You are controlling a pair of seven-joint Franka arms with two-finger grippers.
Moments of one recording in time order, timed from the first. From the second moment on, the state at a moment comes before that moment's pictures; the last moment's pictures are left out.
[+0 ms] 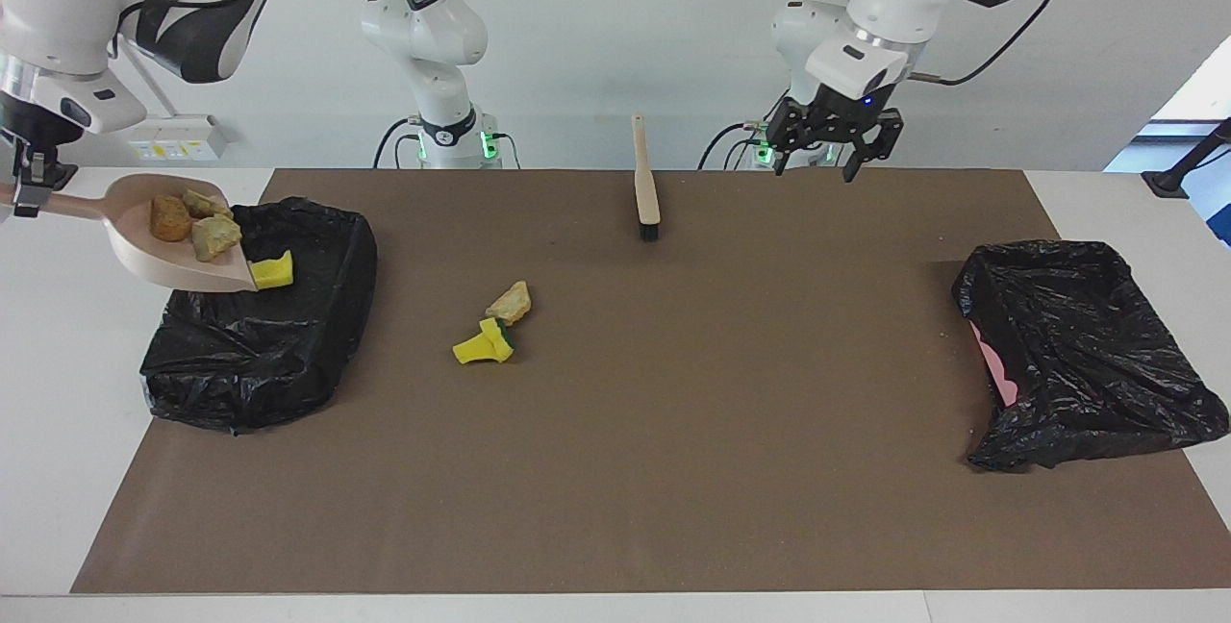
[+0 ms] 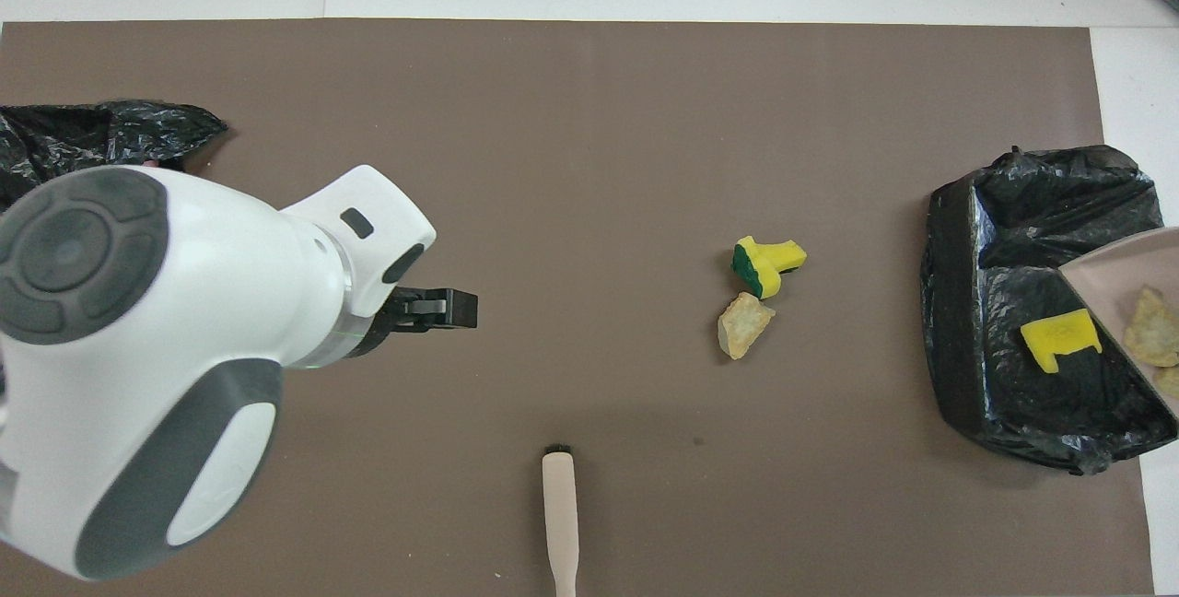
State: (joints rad) left arm -0.34 -0.09 0.00 -1.63 -0.09 1.61 -0.23; right arm -0.32 -0.10 -0.16 -1.95 -0.59 2.36 -2.23
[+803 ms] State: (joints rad) left arm -0.15 -0.05 0.01 -1.47 -0.09 1.41 0.02; right arm -0.28 -0.22 -0.15 -2.13 -0.84 2.41 -2.00
